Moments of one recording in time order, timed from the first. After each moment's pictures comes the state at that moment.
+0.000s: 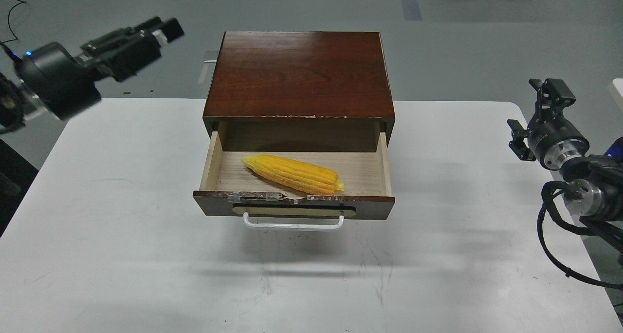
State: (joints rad) left arm -0.67 1.06 -0.74 -1.68 1.42 -0.01 -0.49; right arm 0.70 -0.69 0.35 0.99 0.05 -0.13 0.37
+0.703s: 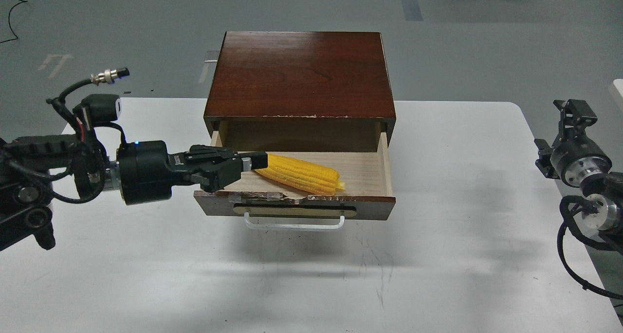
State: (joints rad) left arm -0.66 0.96 -0.62 -1.77 1.39 -0.36 -0.49; right arm 0.66 -0.68 0.33 0.83 0.05 -0.10 0.37
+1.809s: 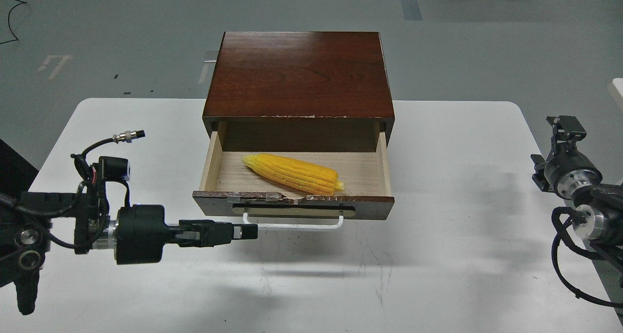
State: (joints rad) left arm -0.47 0.96 -0.55 -1.76 1.29 -0.49 -0.49; right arm 0.66 -0.61 0.28 0.73 0.05 -0.10 0.37
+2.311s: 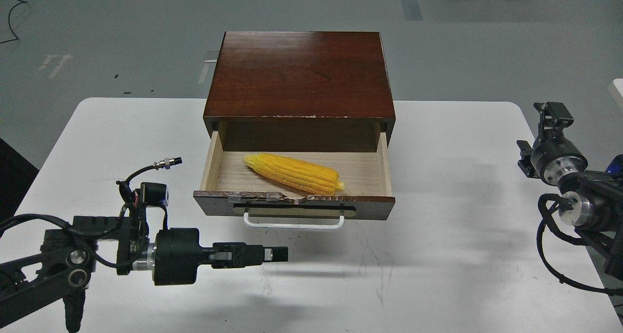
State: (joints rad) left arm -0.41 0.80 -0.53 -1.69 1.30 -0.49 -0.49; right arm 0.71 -0.57 0.30 0.73 0.05 -0.10 0.37
